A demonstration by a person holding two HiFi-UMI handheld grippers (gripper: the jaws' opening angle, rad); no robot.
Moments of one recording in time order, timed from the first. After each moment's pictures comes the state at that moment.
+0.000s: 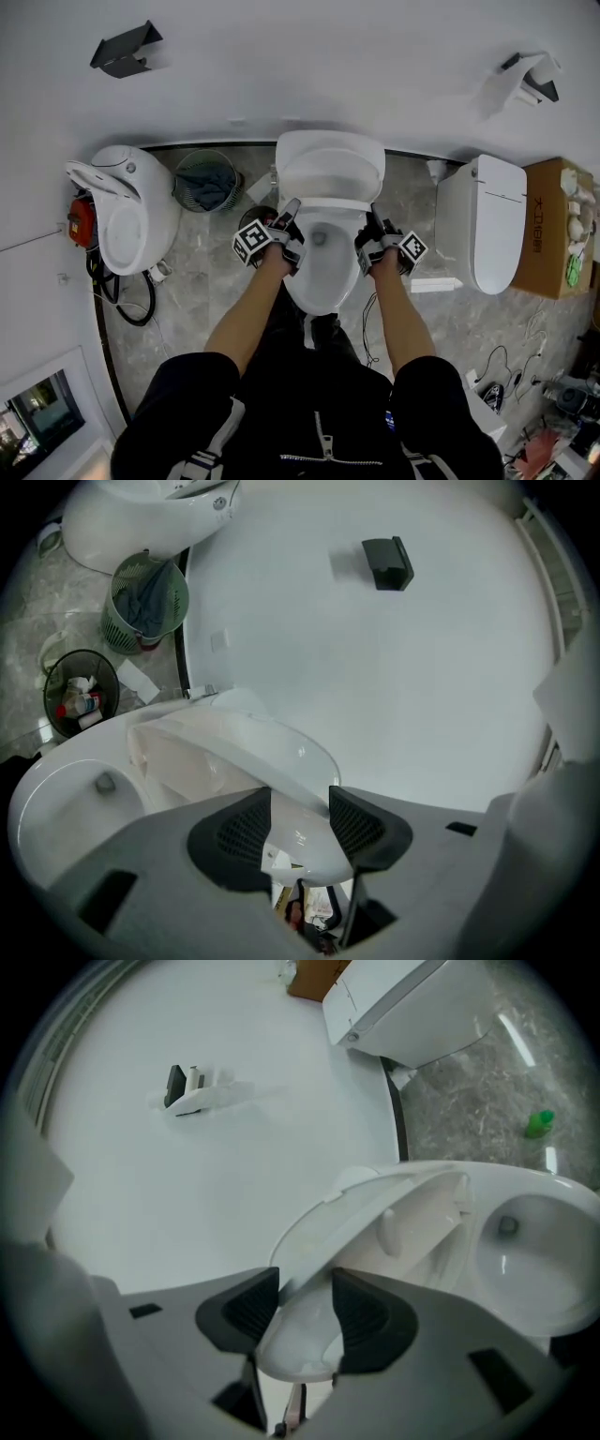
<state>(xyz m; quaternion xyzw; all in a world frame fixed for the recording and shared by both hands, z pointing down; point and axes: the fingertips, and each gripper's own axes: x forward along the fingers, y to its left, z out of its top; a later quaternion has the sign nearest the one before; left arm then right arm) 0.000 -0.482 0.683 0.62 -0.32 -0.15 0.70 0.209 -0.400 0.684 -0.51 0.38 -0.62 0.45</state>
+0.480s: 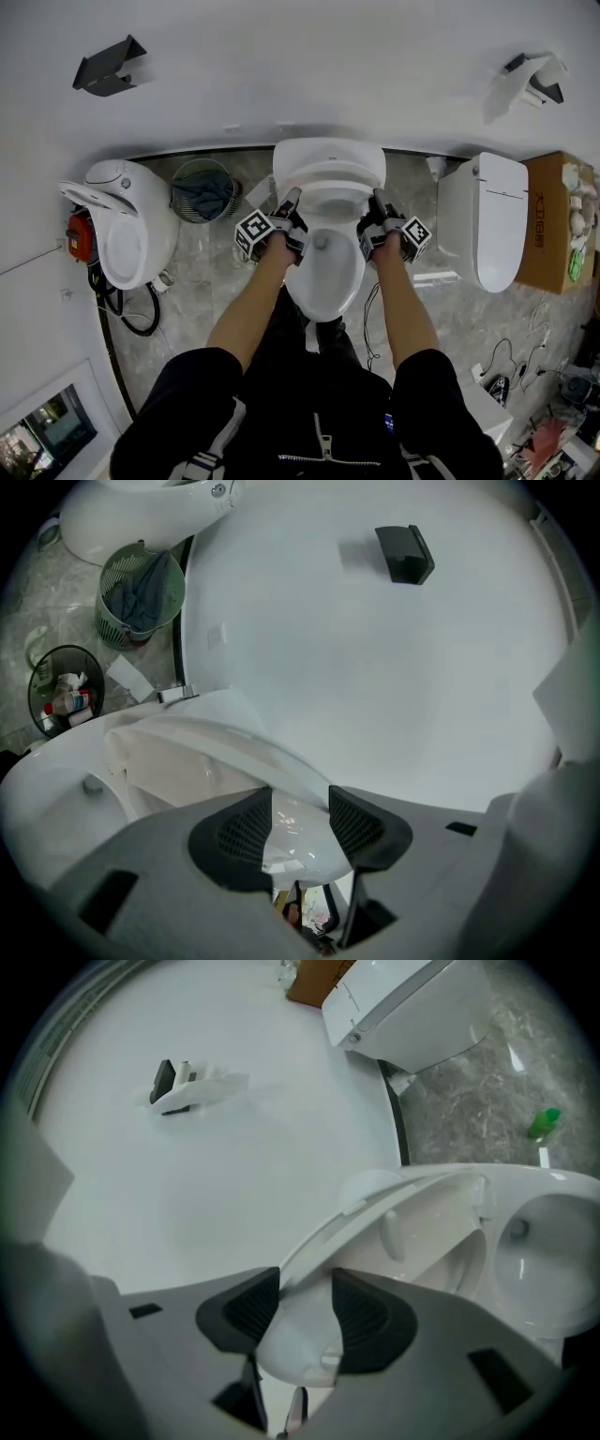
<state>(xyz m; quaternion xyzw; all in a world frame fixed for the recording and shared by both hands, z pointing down) 0.024 -0.549 0.690 0.60 -0.33 -0.16 0.71 0.236 -0.465 0.690 -0.54 0.34 -0.62 0.46</state>
